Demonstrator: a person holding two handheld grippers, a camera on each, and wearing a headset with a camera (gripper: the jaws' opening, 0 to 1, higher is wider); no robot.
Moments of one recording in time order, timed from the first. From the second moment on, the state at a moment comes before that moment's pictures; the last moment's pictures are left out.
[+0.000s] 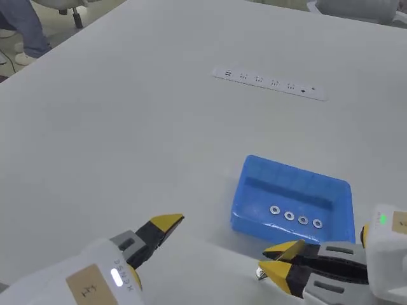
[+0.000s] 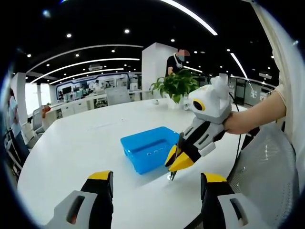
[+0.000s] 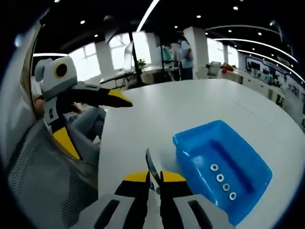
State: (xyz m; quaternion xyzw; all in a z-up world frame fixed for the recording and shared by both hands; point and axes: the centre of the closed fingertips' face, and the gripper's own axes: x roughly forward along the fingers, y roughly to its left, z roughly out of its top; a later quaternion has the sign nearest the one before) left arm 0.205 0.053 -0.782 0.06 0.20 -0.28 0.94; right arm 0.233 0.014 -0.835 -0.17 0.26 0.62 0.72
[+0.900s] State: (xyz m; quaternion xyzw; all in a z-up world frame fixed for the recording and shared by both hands) left arm 0.205 0.054 -0.782 0.06 0.20 -0.28 0.94; right arm 0.266 0.013 -0.791 0.07 0.27 0.56 0.78
